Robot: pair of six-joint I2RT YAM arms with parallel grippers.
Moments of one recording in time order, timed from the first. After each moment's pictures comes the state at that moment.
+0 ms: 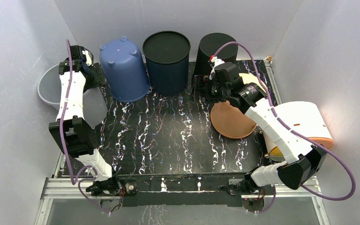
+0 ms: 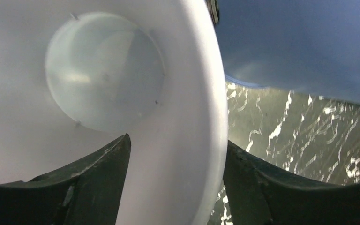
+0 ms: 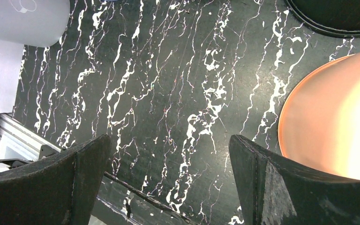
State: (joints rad) left arm 0.20 1.74 1.82 -1.05 -0.08 -0.14; right arm 0.57 1.35 1.47 -0.77 -0.08 0.44
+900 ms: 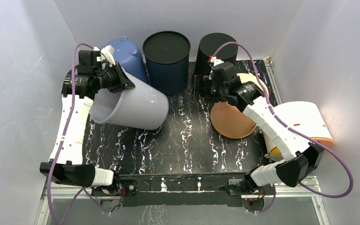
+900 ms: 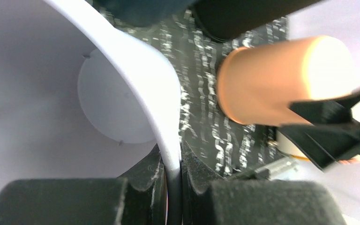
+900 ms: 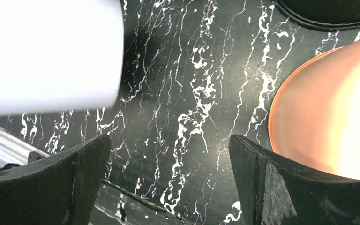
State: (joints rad) left arm -0.08 1.37 1.70 -1.08 0.32 -0.40; right arm 0.57 1.37 1.48 -0.78 -0.05 0.45
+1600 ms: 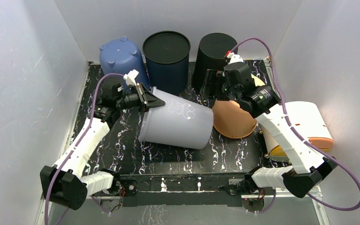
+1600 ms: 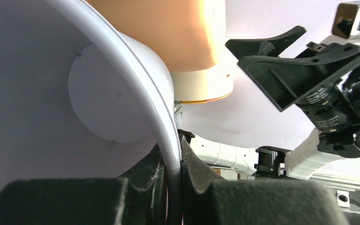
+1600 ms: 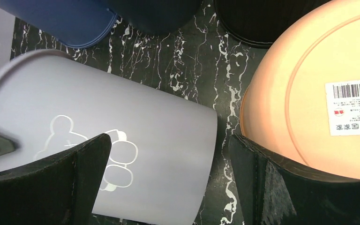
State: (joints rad) left arm -0.29 1.15 1.04 -0.32 0.77 -0.98; right arm 0.57 1.26 1.52 -0.84 0.16 0.49
